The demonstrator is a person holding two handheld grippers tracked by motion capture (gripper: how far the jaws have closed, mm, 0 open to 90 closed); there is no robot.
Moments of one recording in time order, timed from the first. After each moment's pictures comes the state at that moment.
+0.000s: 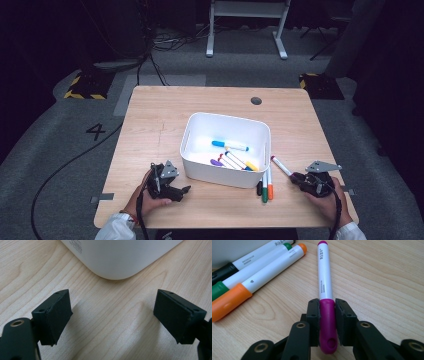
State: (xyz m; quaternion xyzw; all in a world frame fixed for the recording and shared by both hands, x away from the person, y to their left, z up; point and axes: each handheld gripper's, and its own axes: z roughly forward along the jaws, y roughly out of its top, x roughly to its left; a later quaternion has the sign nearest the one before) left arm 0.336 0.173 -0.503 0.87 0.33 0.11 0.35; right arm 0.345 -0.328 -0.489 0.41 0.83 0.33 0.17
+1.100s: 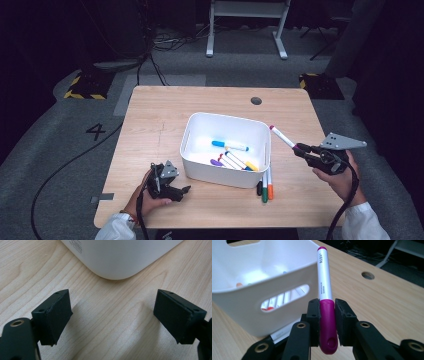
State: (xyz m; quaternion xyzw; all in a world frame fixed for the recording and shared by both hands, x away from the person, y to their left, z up) left arm 0.336 0.173 -0.503 0.87 0.33 0.11 0.35; right arm 0.362 -0.311 -0.373 0.32 0.81 0.44 0.22
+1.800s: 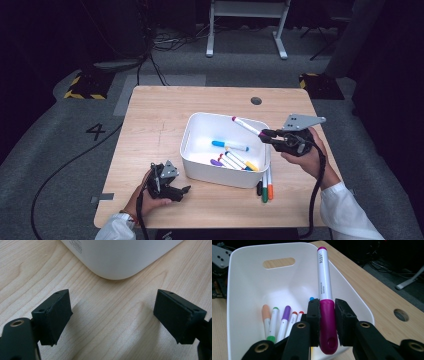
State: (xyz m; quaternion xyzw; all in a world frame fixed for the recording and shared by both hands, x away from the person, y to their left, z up) left arm 0.336 0.173 -0.503 0.87 0.33 0.11 0.35; right arm 0.394 -0.217 -0.338 0.22 0.85 0.43 0.19
